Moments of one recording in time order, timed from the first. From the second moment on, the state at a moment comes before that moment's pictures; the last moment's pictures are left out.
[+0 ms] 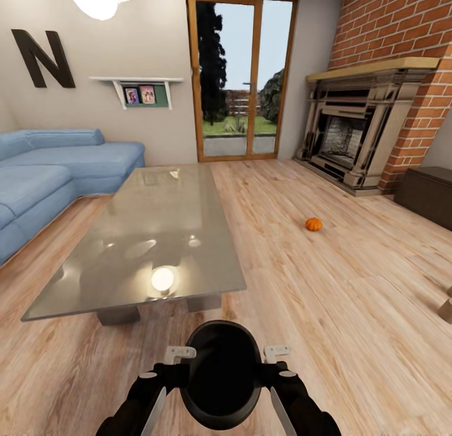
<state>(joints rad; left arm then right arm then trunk) -0.30 -0.12 -0.07 -0.94 0.00 0.48 0.01 -0.34 0.16 0.16 -0.88 -0.03 0.46 -0.12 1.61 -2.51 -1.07</state>
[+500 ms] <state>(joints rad) -0.30 -0.12 -0.07 -0.94 0.00 0.48 0.01 -0.34 0.16 0.16 -0.88 -0.03 0.46 -0.12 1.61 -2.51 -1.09</state>
